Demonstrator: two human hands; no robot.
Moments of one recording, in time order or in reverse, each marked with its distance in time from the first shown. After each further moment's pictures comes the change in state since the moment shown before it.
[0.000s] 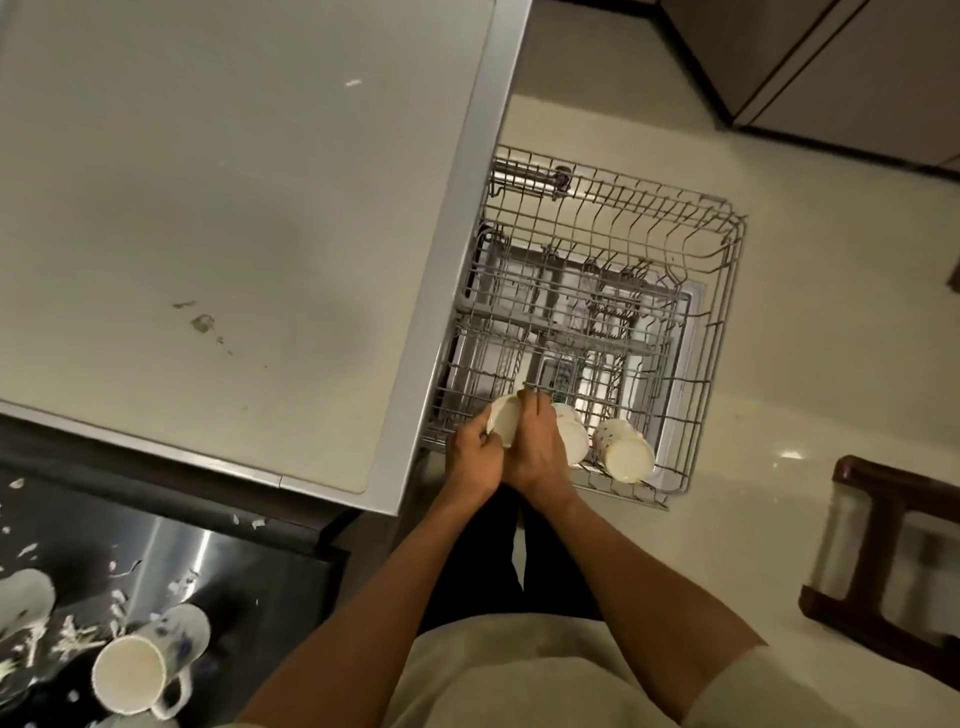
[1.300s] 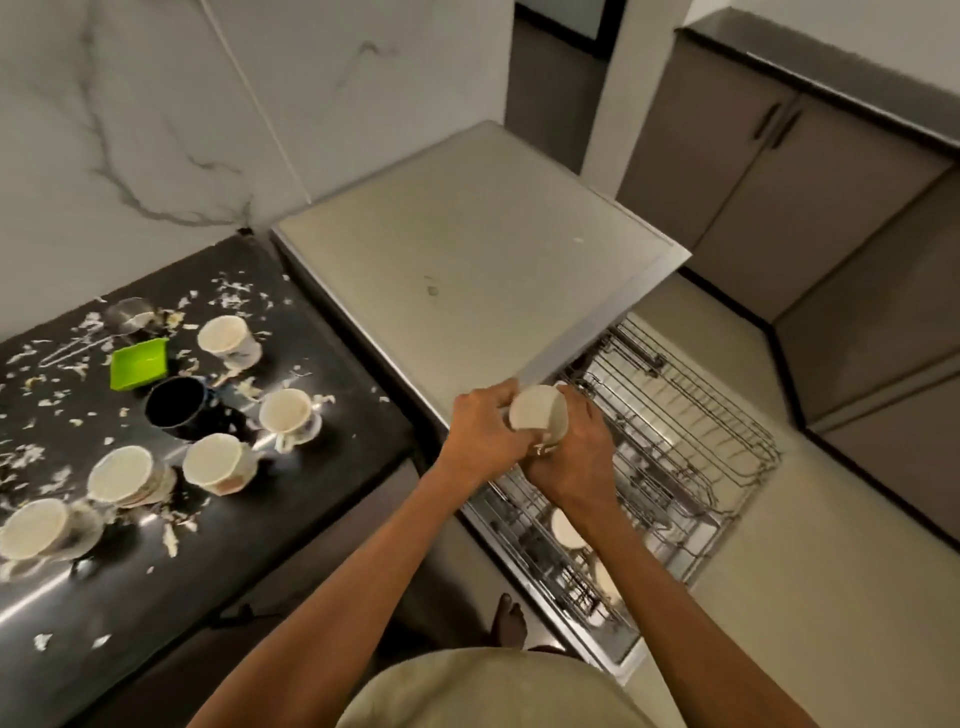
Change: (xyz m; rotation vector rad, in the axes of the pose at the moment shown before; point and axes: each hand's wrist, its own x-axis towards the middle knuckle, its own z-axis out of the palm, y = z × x) left_hand -0.222 0.071 -0.080 -0.091 0.558 0.498; right_hand -0.098 -0.116 -0.139 -0.121 0.114 -0.714
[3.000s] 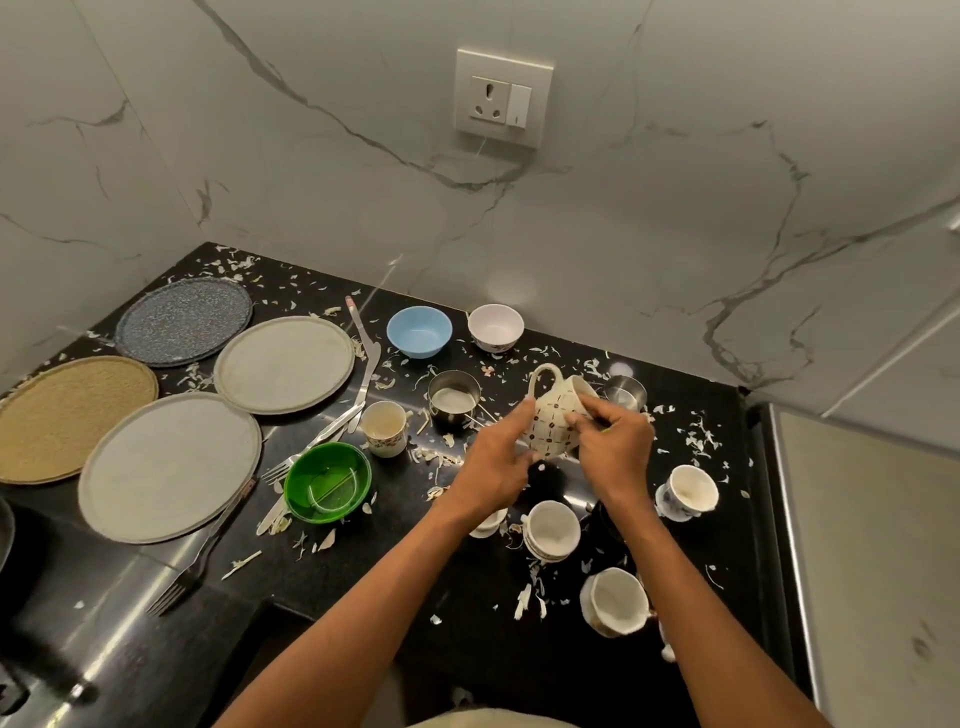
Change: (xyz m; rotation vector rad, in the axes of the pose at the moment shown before) left_hand -0.107 -0.245 -0.384 -0.041 0.801 -0.281; right_hand 0.076 -0.451 0.273 0.571 -0.520 -0.471
